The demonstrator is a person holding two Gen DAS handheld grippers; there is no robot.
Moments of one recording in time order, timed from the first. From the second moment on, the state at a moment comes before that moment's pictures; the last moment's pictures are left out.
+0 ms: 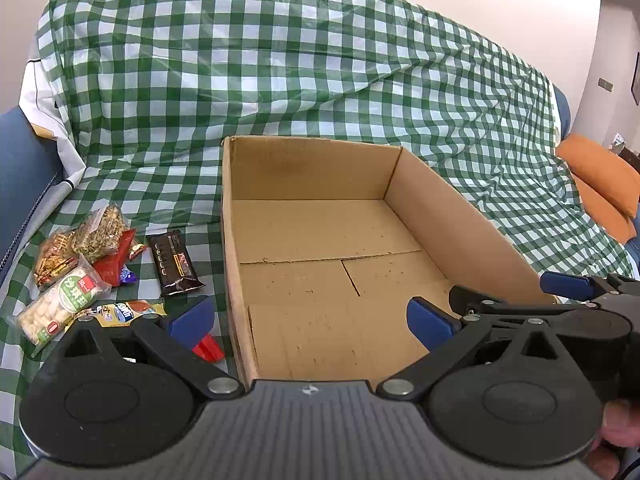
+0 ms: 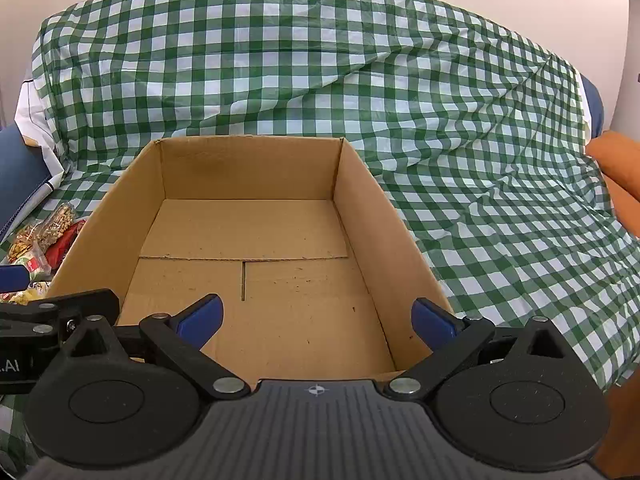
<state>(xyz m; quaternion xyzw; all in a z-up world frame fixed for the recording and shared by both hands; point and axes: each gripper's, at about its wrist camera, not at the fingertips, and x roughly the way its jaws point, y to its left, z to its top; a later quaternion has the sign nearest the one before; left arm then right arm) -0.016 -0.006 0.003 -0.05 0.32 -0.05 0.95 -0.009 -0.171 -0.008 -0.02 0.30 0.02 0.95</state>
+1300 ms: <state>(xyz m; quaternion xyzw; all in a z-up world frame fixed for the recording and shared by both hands) -0.022 0.156 -0.083 -0.04 0.52 0.11 0.85 -0.014 -0.052 0.022 -0.02 0.24 0.17 0.96</state>
